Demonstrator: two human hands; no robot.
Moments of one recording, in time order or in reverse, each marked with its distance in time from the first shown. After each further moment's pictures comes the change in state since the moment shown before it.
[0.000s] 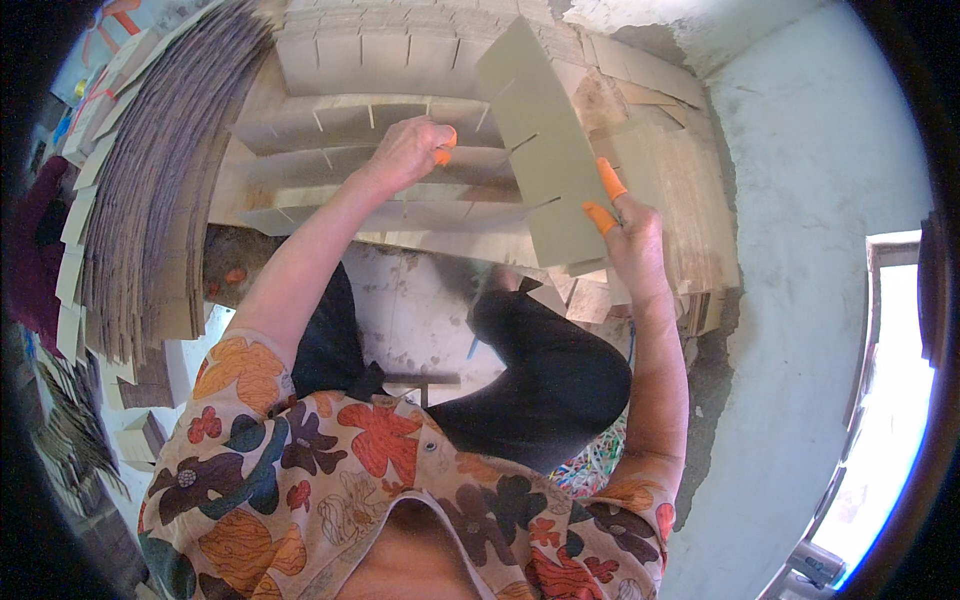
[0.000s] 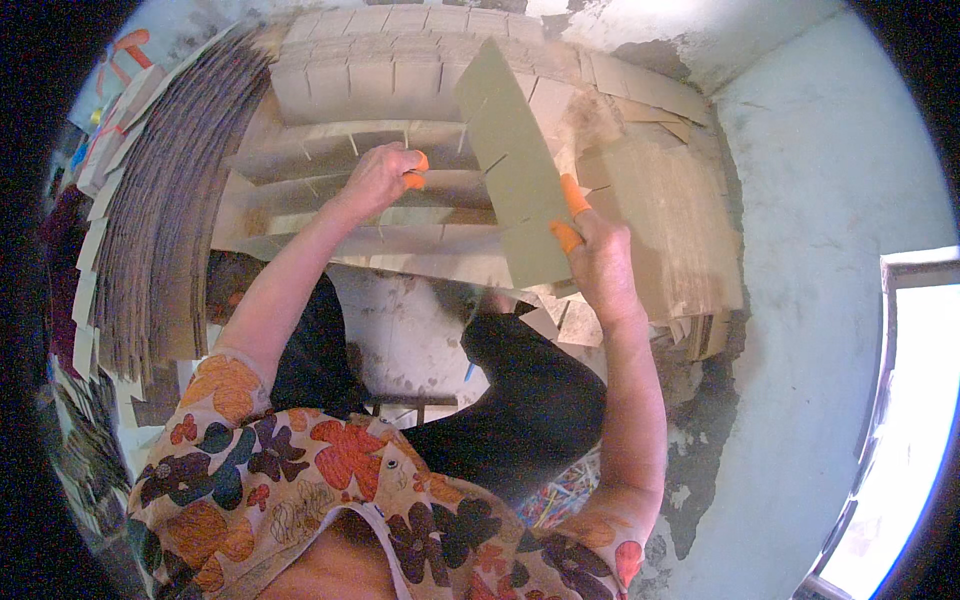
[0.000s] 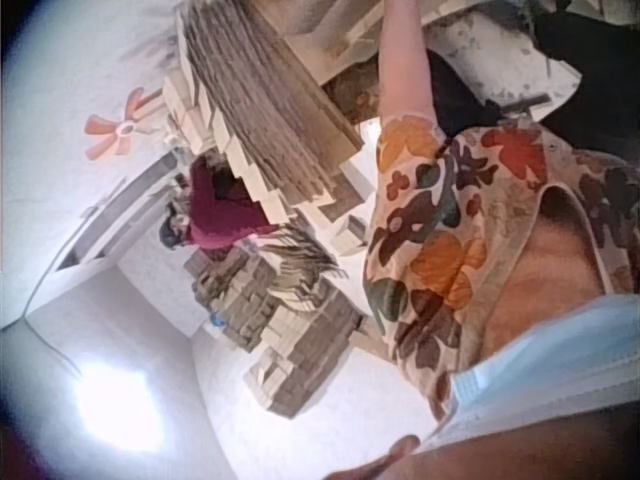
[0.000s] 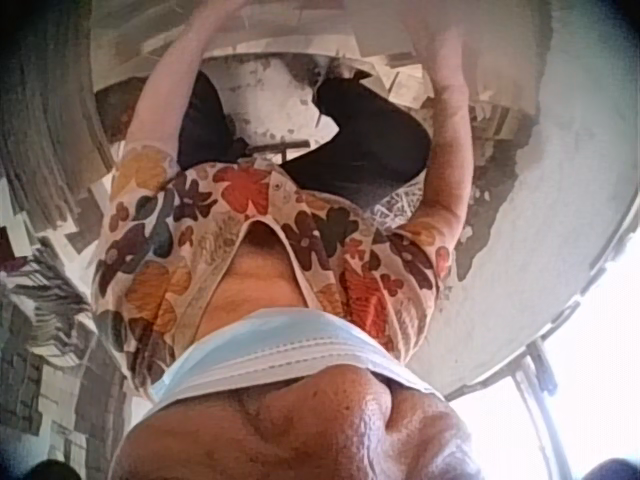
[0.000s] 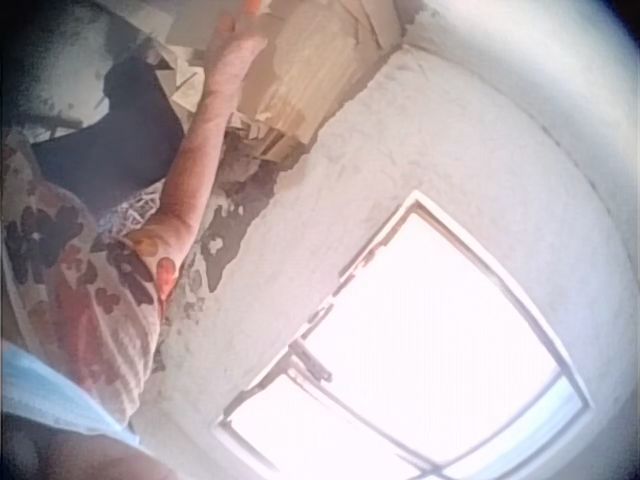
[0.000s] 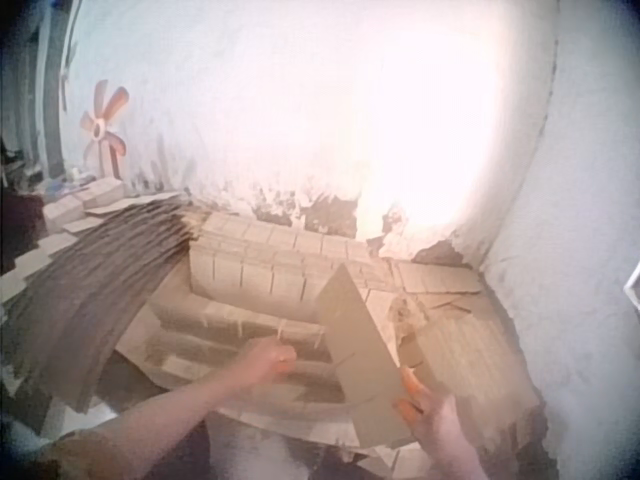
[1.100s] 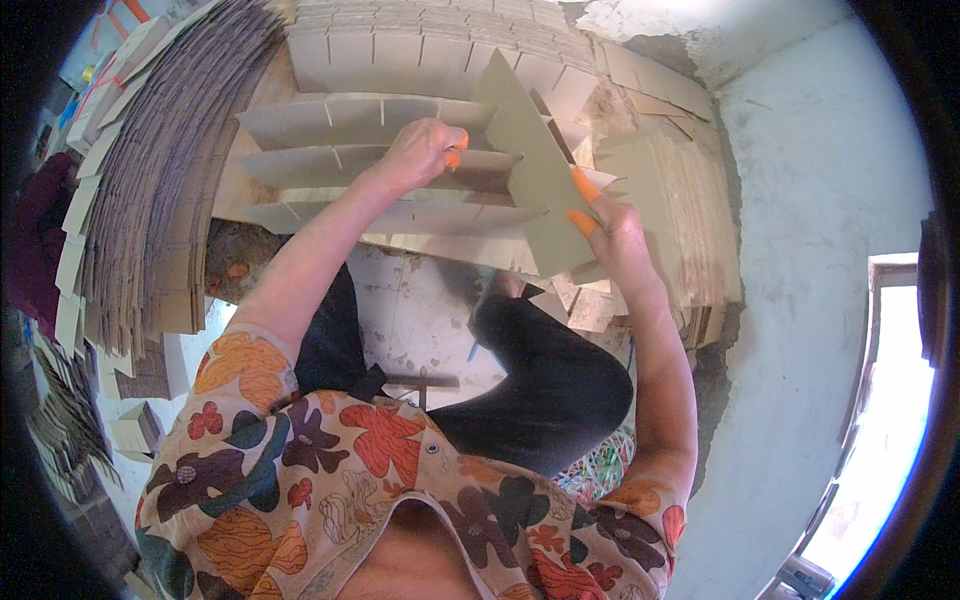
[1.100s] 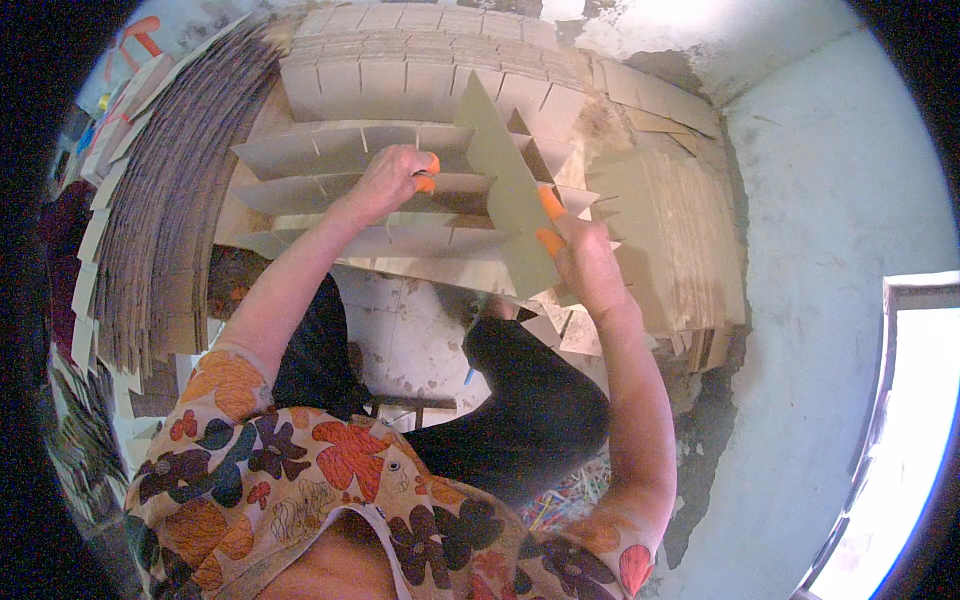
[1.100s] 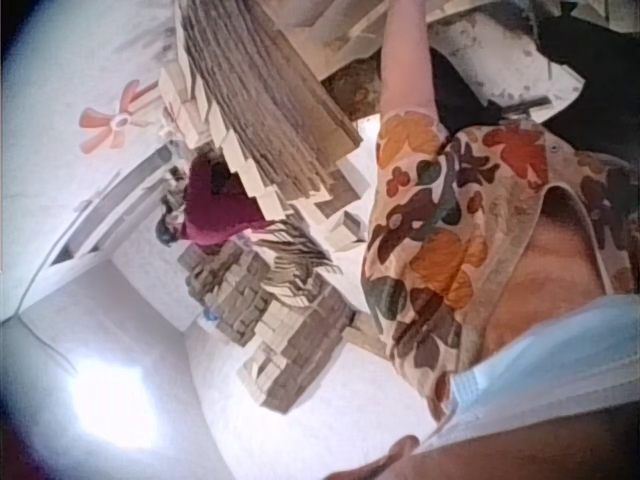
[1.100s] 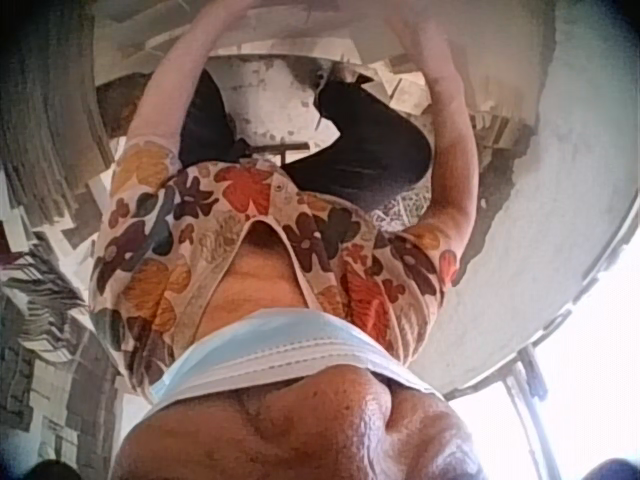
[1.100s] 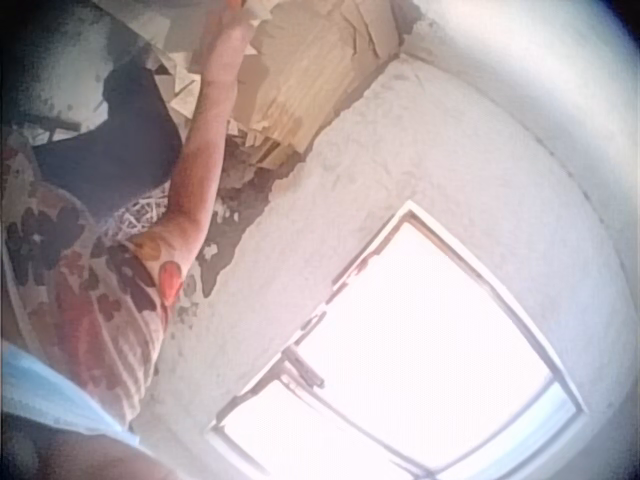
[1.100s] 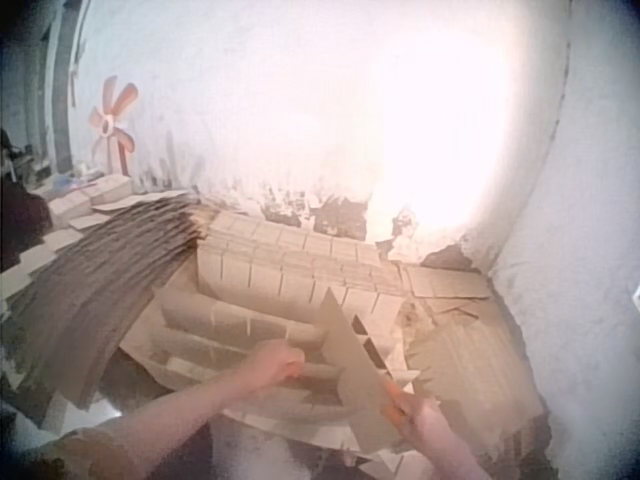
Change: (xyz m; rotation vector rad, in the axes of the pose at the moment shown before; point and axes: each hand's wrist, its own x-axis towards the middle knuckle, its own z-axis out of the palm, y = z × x) left_hand 0.006 -0.002 0.002 -0.063 -0.003 -0.011; right_hand 0.015 0.023 0.029 0.062 -0.164 -0.100
